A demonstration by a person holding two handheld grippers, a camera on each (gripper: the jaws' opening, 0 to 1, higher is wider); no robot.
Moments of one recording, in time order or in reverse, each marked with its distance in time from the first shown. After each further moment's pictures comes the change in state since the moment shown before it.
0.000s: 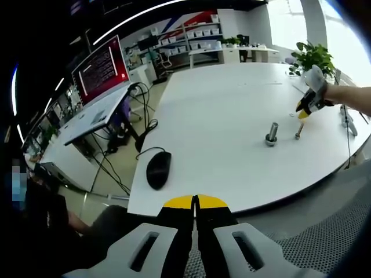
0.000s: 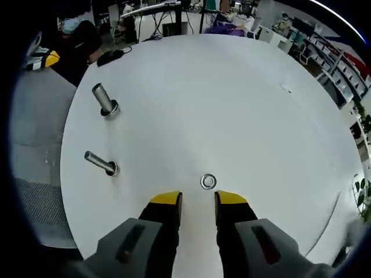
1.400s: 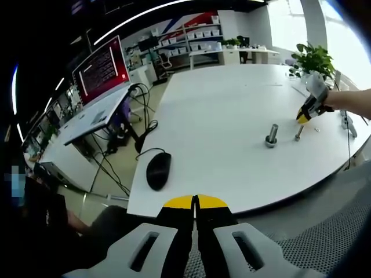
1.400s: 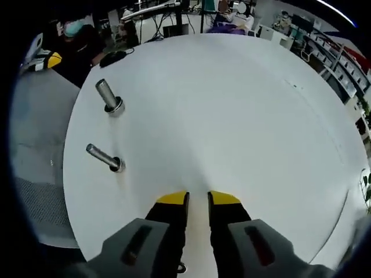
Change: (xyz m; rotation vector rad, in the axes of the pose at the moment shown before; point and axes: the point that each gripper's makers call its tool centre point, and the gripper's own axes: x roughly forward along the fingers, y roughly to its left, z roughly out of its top) left arm -0.001 0.000 0.001 -0.006 -0.010 -0.003; right arm -0.001 0.026 -0.026 -0.017 0.009 0.061
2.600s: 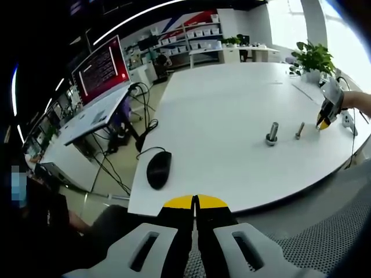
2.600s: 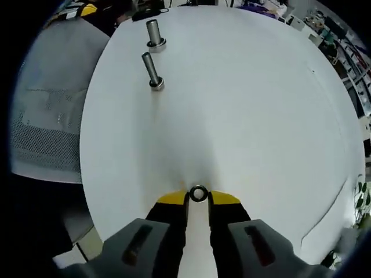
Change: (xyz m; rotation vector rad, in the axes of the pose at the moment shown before) left arm 0.000 0.001 -0.001 0.008 0.011 0.006; right arm -0.037 0.013 -0.071 -0.176 0.233 0.058
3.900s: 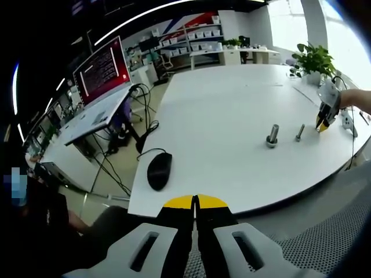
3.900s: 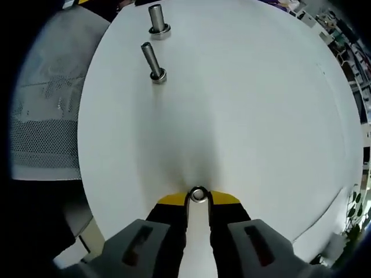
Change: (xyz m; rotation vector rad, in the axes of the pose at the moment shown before) left arm 0.000 0.002 0.002 -0.008 -0.013 0.002; right arm 0.004 0.000 -0.001 -0.061 0.132 -0.008
